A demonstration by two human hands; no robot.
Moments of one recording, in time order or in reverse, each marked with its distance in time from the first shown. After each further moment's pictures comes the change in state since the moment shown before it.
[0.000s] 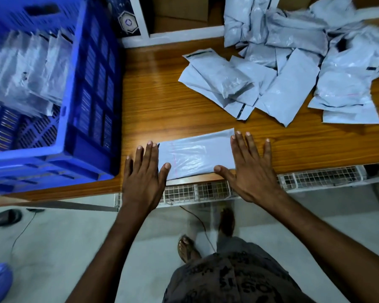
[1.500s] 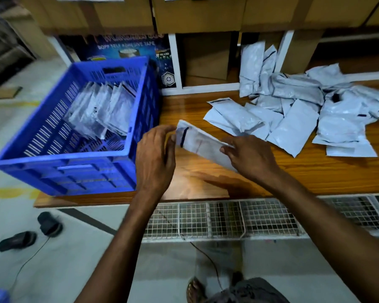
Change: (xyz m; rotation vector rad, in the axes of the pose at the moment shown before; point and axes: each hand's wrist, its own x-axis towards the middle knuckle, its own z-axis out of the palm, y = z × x) left_hand 0.008 0.006 -0.147 -0.447 0.735 0.194; right_hand 0.009 -0.064 -0.135 0.288 0.414 -0.213
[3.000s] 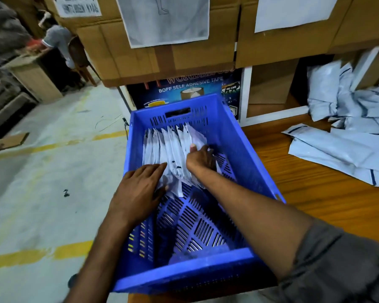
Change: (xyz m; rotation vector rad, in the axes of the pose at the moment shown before) left_hand 0.145 -0.355 -0.136 0.510 -0.704 0.261; right_hand 0.329 -0.305 0.237 0.569 -0.040 0.894
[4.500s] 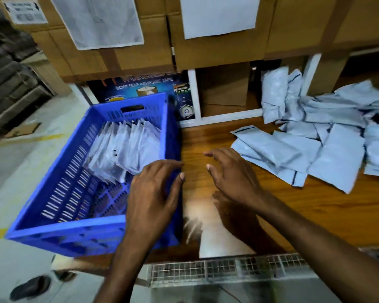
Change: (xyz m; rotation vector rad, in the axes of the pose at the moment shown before) left_hand 0.015 0.303 -0.049 -0.503 0.464 -0.195; right_hand -0.010 0.204 -0.290 -0.221 0.045 -0.990
